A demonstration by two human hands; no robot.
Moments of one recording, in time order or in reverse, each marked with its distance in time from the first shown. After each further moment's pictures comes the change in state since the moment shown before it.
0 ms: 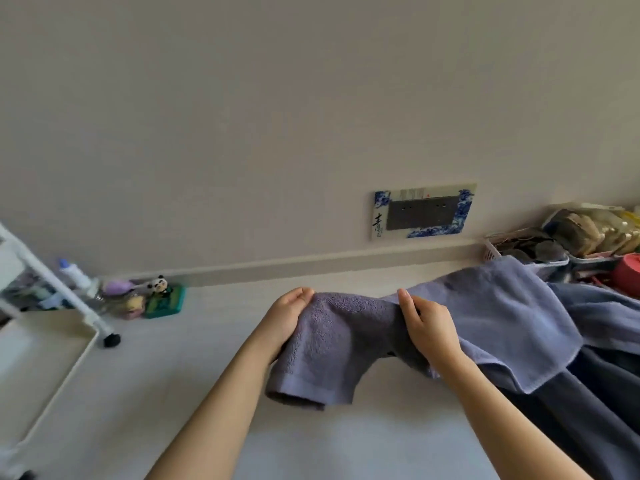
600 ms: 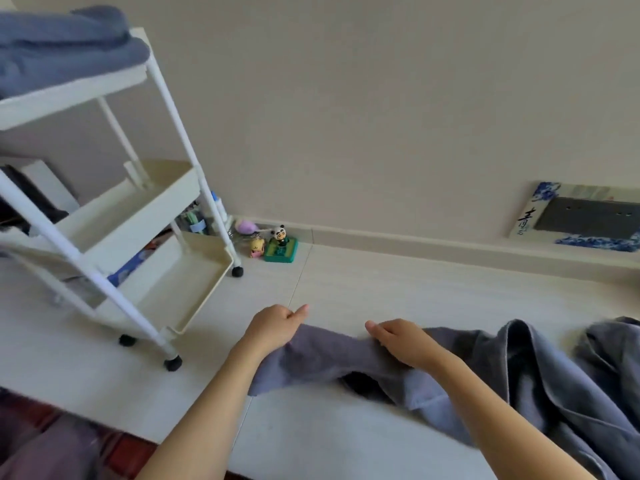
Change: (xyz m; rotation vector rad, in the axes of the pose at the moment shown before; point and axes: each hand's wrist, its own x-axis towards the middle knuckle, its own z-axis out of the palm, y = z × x) left_hand -0.088 -0.068 -0.212 0.869 0.338 -0.271; right_hand -0.048 -0.139 0.162 -0.057 -0.892 -0.115
